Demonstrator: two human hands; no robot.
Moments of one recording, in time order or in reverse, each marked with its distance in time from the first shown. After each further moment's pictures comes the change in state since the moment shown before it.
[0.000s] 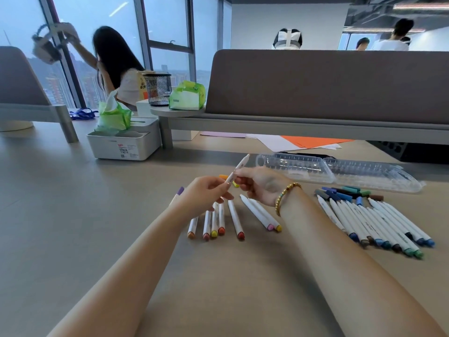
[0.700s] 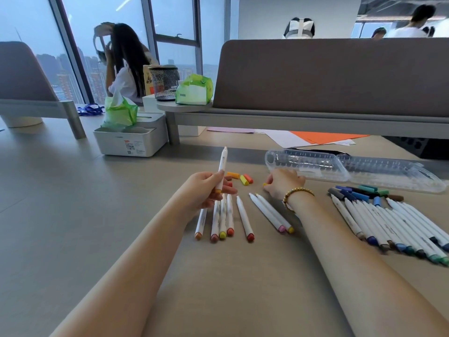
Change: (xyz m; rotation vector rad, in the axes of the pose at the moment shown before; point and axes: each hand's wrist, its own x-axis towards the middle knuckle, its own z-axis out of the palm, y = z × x) left_hand 0.009 -0.006 -0.013 -0.389 0.011 -0.237; right_hand 0.046 0.037 -0.033 -1.249 0.497 -0.013
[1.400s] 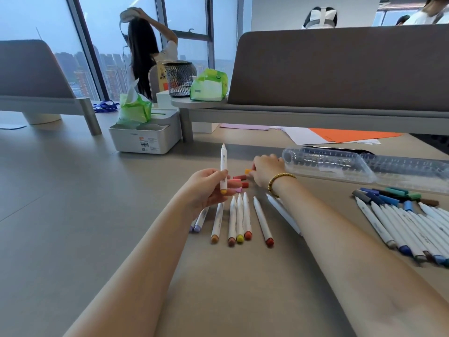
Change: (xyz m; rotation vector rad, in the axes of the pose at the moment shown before) left_hand 0.000 0.001 -0.020 -0.178 0.013 -0.041; right_hand 0.031 -0.064 0.008 -0.033 0.012 -0.246
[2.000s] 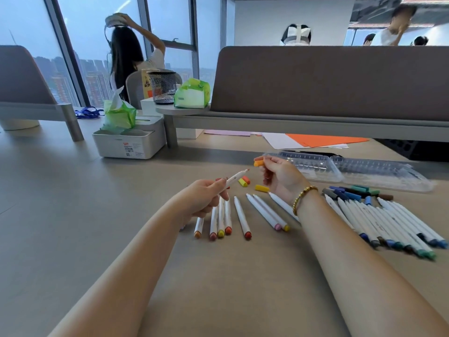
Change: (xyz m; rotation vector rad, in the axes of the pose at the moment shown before) left_hand -0.016 -0.002 0.020 0.459 -0.110 -0.008; right_hand -0.065 0.048 -0.034 1.647 -0.047 0.171
